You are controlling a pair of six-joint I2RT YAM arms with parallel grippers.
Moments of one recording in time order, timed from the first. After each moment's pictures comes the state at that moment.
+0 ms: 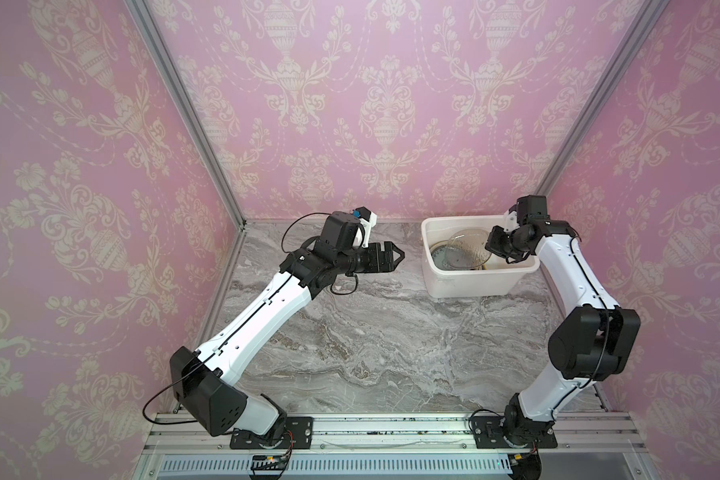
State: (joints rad) left arm -0.59 1.47 1.50 -0.59 0.32 -0.59; right arm -0.10 1.73 1.64 -0.89 -0.19 0.34
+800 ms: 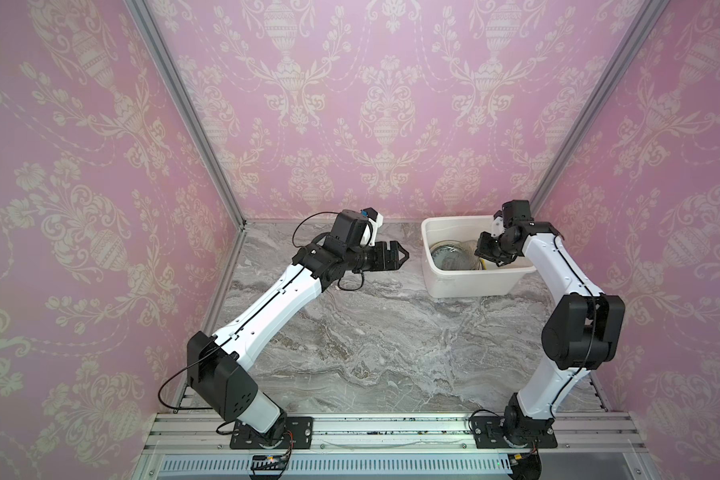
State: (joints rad) left arm -0.59 1.55 1.54 -0.59 0.33 -0.59; right arm -0.06 1.80 1.62 -0.87 -0.19 0.29
